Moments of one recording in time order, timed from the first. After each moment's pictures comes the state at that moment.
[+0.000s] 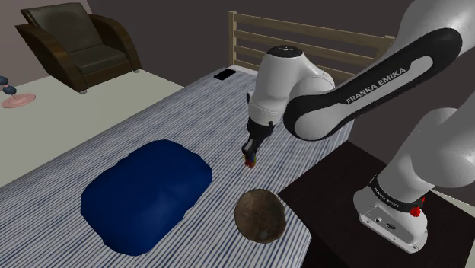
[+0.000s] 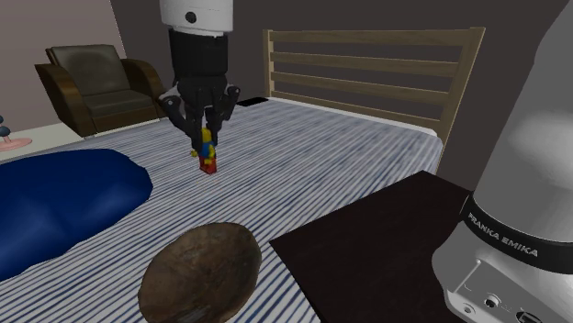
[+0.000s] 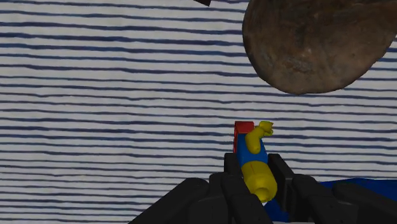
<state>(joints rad) 0.22 -0.22 0.53 -2.58 0.15 2.52 0.28</state>
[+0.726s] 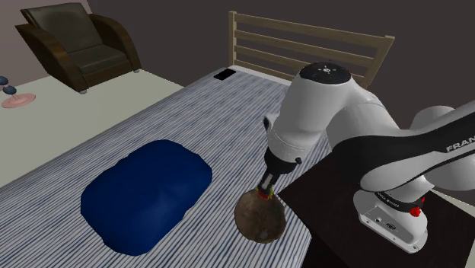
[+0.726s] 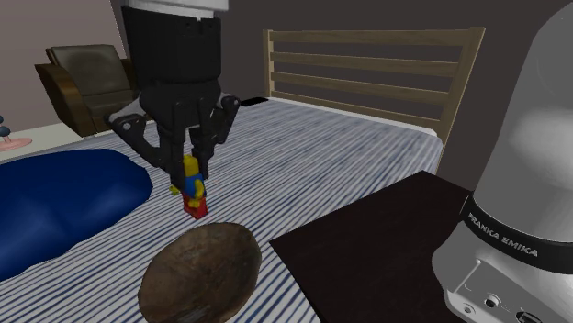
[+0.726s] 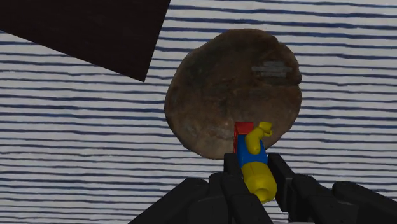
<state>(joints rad) 0.40 -0.43 0.66 -2.68 0.30 2.44 0.46</state>
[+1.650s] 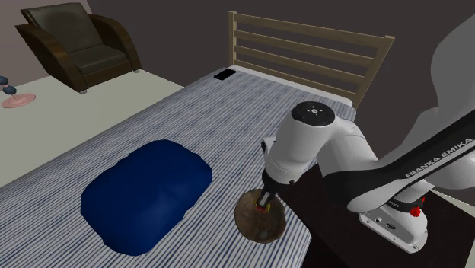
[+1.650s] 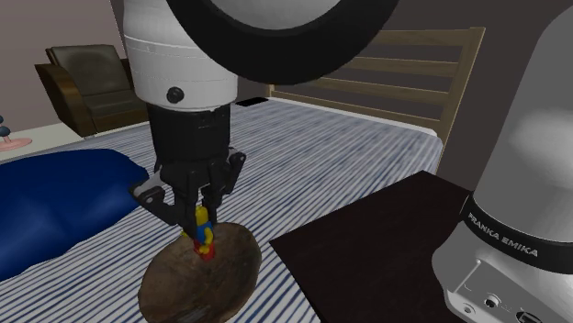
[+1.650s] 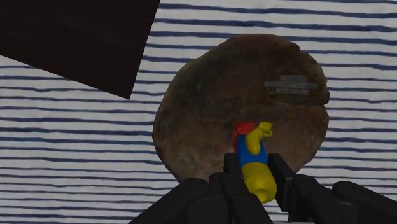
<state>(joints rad) 0.32 -0.23 0.77 -2.74 0.21 2.69 0.55</state>
